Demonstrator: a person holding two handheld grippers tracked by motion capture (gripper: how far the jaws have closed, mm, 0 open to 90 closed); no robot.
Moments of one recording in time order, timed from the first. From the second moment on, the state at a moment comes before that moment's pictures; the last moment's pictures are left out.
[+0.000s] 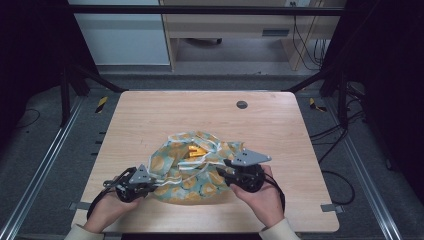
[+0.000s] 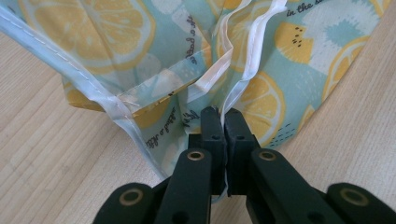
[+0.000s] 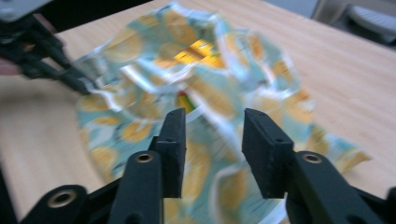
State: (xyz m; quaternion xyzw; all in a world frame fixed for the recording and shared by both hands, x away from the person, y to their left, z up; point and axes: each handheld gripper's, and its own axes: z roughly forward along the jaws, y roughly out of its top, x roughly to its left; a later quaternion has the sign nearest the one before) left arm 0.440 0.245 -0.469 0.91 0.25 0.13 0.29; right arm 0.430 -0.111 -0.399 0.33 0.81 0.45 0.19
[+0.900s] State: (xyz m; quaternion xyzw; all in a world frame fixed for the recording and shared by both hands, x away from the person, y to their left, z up) left arm 0.440 0.247 -0.471 0.91 0.26 0.13 0.29; right arm 0.414 -0.122 -0.441 0.32 0.85 0.39 0.14
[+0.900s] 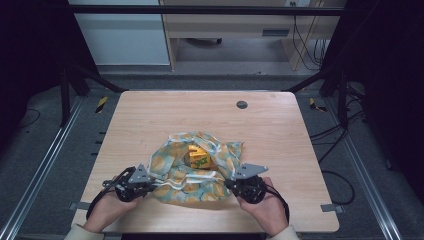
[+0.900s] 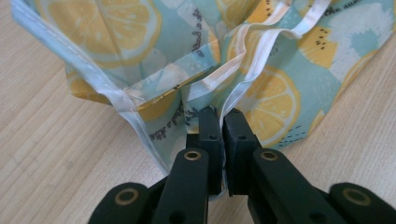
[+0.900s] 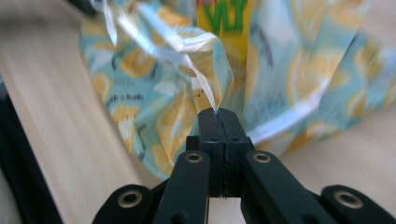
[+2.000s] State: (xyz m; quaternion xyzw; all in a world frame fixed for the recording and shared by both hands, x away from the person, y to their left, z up) left arm 0.438 0.244 -0.469 0.91 0.25 0.15 0.30; right arm 0.476 -0.091 -0.413 0.34 0.85 0.37 0.17
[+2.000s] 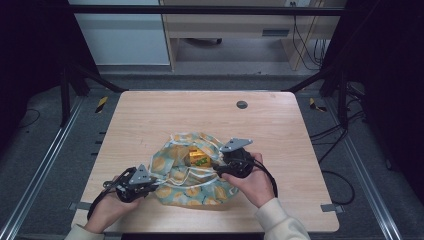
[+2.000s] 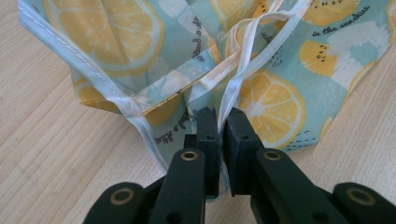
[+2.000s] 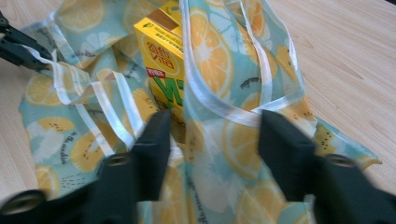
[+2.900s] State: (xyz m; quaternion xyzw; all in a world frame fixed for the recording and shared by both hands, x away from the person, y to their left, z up) left arm 0.446 0.227 -0.462 0.90 0.25 0.17 0.32; right arm 0.548 -0.109 -0.400 0.39 0.82 0.38 0.18
